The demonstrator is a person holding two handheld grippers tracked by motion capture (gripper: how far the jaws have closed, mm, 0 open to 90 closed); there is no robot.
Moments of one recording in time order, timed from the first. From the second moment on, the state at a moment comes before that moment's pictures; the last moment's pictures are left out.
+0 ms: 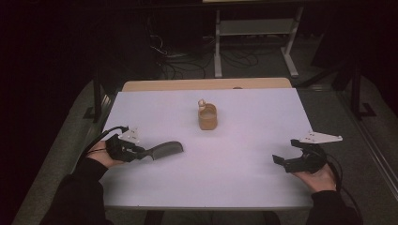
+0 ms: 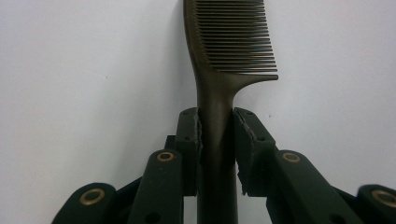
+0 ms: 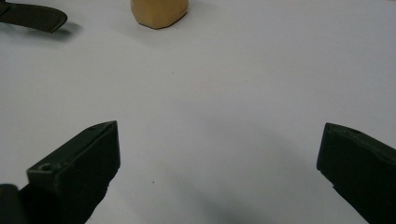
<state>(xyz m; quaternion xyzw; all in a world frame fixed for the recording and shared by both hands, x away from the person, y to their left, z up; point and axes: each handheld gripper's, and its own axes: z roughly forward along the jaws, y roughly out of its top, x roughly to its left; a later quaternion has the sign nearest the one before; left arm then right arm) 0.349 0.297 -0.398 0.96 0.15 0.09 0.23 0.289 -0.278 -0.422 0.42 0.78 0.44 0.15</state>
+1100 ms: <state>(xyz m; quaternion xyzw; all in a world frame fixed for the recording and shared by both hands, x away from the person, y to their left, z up) 0.357 0.272 -0.336 0.94 0.12 0.14 0.28 0.289 -0.278 -0.422 0.42 0.78 0.44 0.15</state>
